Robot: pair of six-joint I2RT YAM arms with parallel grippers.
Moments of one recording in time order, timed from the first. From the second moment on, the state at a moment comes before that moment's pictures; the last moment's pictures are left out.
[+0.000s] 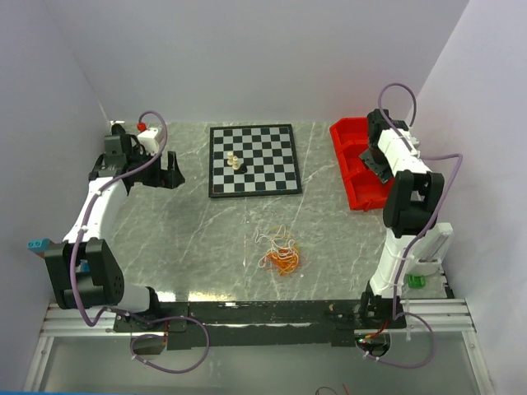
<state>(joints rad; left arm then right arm) 0.11 1.41 1.13 -0.50 0.49 0.14 -0.06 2.00 1.75 -1.06 0.47 0.96</state>
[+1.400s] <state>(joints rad) 0.11 1.39 1.09 -0.49 0.54 0.18 -0.05 1.86 1.59 -0.92 0.33 0.96</state>
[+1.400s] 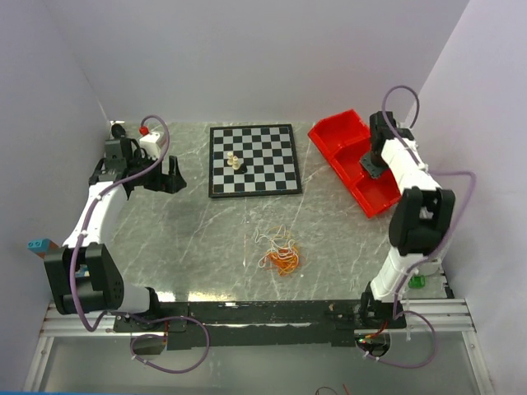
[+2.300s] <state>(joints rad) 0.11 1.31 1.09 -0.50 0.50 0.16 0.40 1.35 1.05 -0.45 -0.02 0.42</state>
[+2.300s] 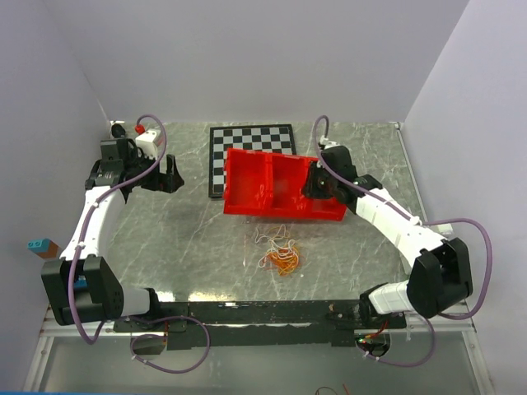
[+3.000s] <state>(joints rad) 0.11 1.29 1.08 -0.53 0.49 0.17 0.60 1.39 0.87 -0.22 0.19 0.36</state>
